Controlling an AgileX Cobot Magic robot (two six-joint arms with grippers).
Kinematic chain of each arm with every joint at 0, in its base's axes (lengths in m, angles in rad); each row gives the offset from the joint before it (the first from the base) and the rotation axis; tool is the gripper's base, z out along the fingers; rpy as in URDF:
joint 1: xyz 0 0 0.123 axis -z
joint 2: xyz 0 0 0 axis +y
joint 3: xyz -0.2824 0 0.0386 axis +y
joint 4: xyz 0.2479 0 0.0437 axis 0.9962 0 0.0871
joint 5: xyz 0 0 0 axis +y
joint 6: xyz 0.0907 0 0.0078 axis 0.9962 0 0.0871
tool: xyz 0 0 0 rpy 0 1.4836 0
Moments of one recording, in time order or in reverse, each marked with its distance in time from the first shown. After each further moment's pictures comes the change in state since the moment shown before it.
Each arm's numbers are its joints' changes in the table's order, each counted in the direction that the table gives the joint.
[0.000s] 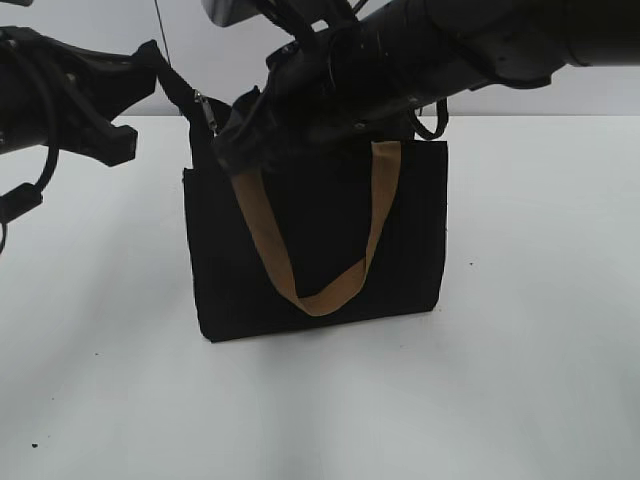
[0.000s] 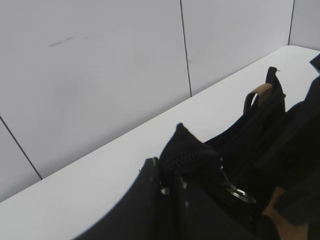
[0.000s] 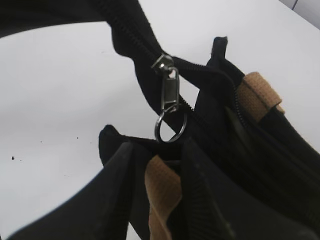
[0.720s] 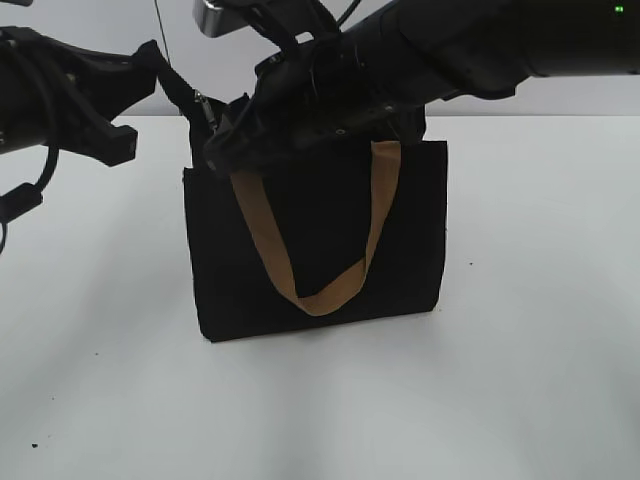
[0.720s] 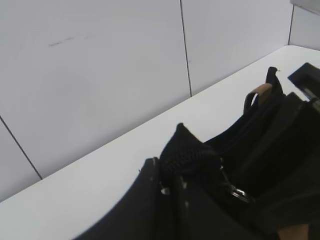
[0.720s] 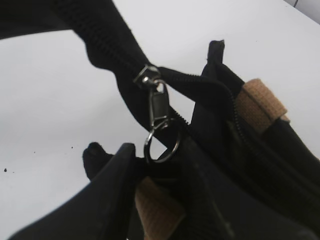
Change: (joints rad) left arm 0.000 0.000 0.000 0.000 0.000 0.000; right arm 0.000 0.063 -0.038 0.041 -0.019 -0.019
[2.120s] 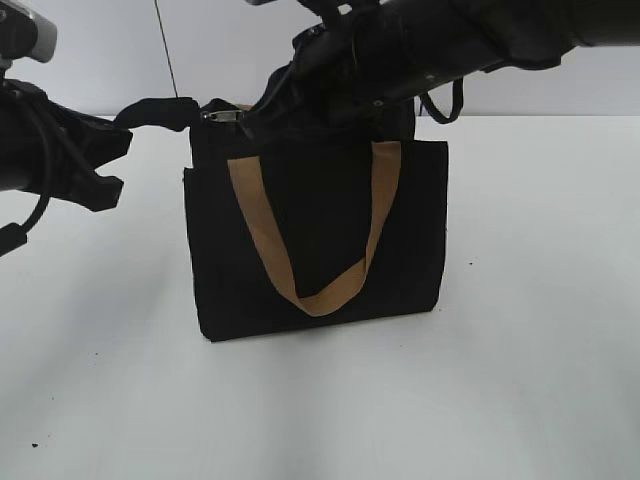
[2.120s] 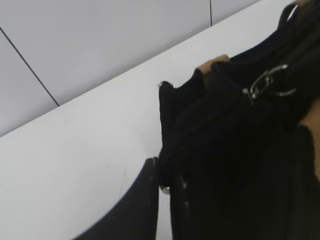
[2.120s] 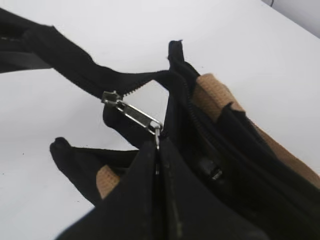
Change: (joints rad) left arm 0.001 0.000 0.000 0.000 0.254 0.000; right arm 0.067 -0.024 -0.002 0.003 0.033 -0.001
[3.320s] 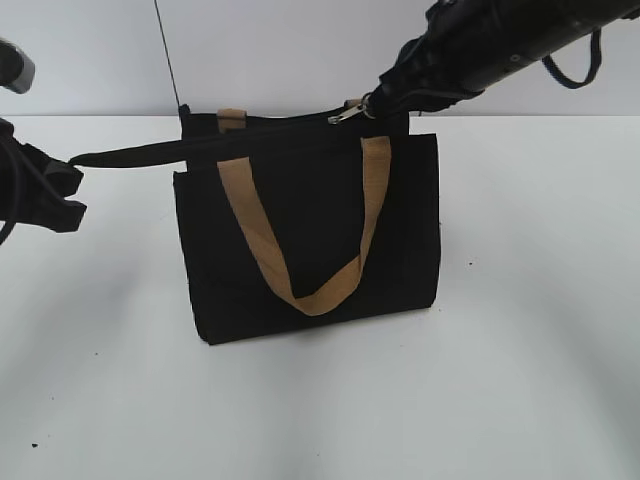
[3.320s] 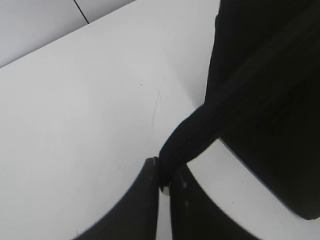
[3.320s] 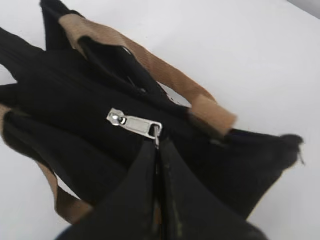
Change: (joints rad) left arm -0.056 0.000 -0.008 -0.026 0.247 0.000; right arm 0.239 -0.064 -0.007 -0.099 0.221 0.075
